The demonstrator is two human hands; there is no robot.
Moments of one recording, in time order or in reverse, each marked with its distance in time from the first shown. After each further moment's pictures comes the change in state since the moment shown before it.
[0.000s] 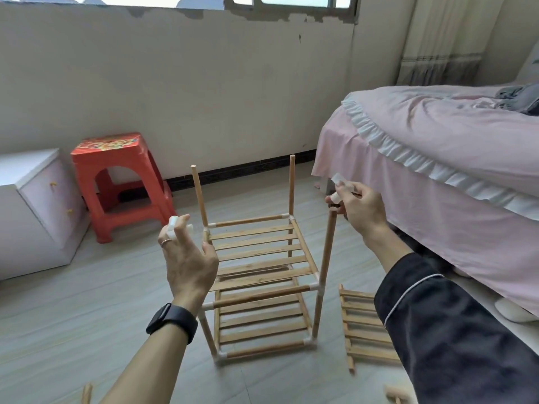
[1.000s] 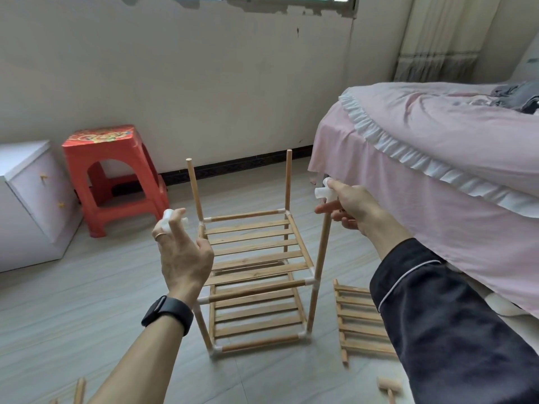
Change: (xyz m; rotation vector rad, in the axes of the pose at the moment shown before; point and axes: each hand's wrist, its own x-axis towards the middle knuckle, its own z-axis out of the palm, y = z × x) left_hand 0.001 -0.002 0.002 0.005 -0.008 -0.031; right_hand 0.000 -0.027 -0.003 -0.061 -0.267 0.410
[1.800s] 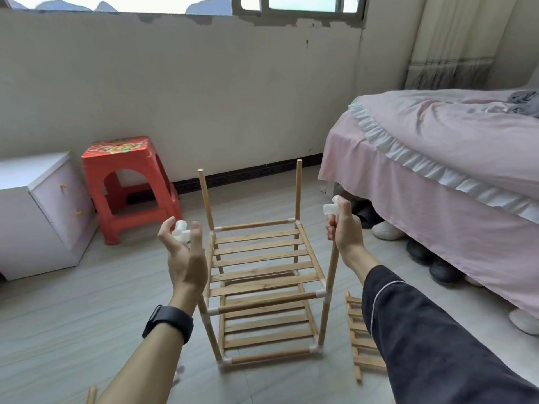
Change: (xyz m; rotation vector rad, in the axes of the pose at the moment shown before) left_hand 0.012 0.003 -0.009 -0.427 0.031 -0.225; right_hand 0.023 0.044 0.050 0.398 0.135 -0.238
